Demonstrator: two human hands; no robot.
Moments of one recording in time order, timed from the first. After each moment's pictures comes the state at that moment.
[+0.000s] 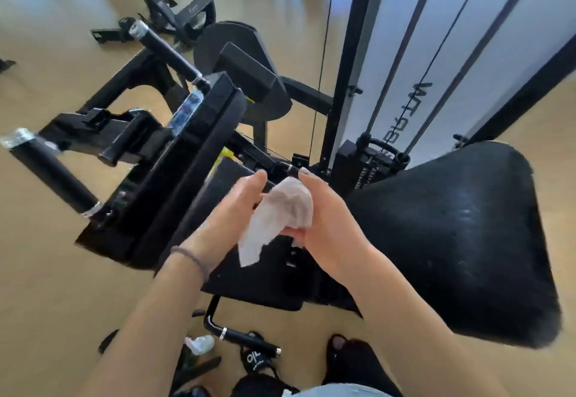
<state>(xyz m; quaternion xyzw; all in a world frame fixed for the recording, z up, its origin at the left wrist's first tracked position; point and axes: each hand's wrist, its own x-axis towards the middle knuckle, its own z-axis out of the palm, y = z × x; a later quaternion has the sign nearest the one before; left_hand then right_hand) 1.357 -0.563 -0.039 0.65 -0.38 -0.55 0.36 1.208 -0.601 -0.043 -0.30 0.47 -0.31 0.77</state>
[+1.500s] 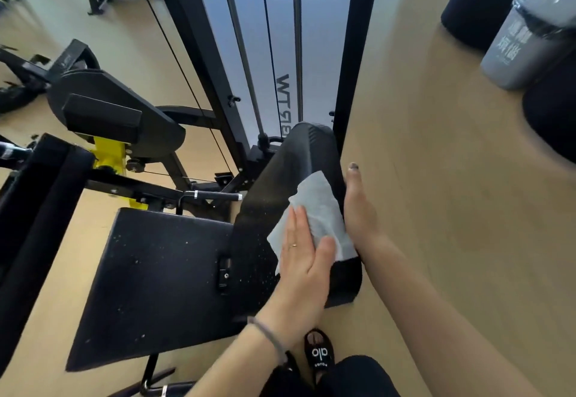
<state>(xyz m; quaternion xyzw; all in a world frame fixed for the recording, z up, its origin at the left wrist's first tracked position) 1.055 -0.549 -0.073 0.56 -0.57 -0.53 0.29 0.937 -0.623 -0.069 -0.28 0.66 -0.43 0.54</state>
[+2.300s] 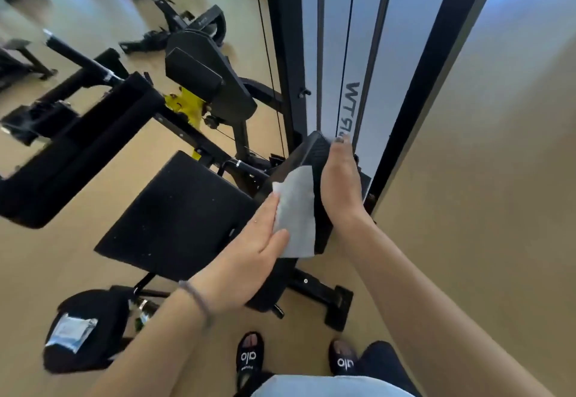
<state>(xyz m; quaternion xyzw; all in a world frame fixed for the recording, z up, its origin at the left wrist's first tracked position) 1.014 -0.561 -0.041 0.69 -0.51 -0.45 0.26 0.908 -0.705 -0.068 -0.47 0.56 -0.37 0.57</state>
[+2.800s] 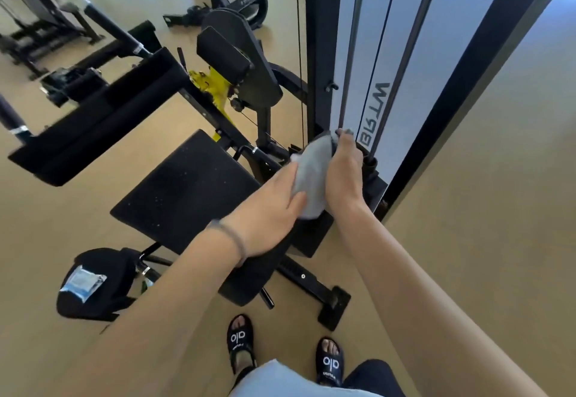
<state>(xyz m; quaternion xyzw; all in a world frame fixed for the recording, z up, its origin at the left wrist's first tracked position) 0.991 -0.624 -0.036 0.75 -0.53 -0.34 0.21 0.905 -0.740 -0.079 -0.42 0.50 -0.38 0.65</state>
